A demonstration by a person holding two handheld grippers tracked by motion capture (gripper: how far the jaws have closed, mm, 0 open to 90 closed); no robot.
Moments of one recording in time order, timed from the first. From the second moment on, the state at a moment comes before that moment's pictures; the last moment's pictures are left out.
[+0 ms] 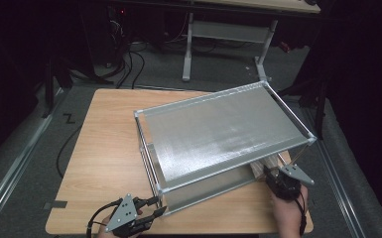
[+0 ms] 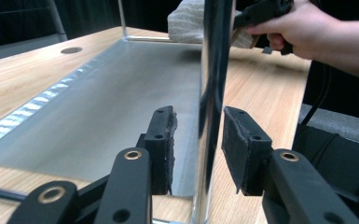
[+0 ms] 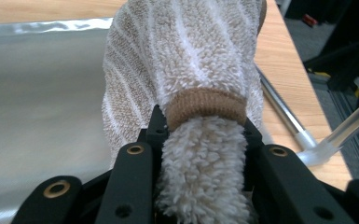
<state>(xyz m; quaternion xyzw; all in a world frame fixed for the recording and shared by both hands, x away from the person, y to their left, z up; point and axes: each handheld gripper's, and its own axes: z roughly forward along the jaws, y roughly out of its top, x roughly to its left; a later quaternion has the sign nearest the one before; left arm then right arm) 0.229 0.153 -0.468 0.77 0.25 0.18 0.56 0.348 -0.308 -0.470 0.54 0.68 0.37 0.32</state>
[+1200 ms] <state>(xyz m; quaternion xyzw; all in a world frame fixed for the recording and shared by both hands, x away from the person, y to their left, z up) 0.234 0.151 -0.472 0.77 0.22 0.18 0.57 0.370 -0.265 -0.495 0.53 0.73 0.34 0.27</state>
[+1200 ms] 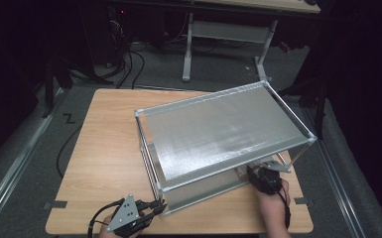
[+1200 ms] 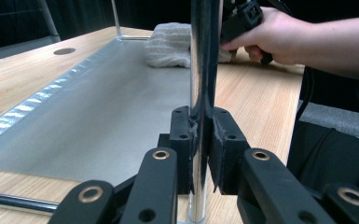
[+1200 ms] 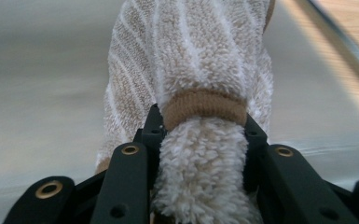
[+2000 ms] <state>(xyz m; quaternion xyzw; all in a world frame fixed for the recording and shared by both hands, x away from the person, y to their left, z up) 0.242 0.138 -0.473 0.77 0.22 0.17 0.57 0.314 -0.146 -0.497 0.42 0.80 0.37 0.20</state>
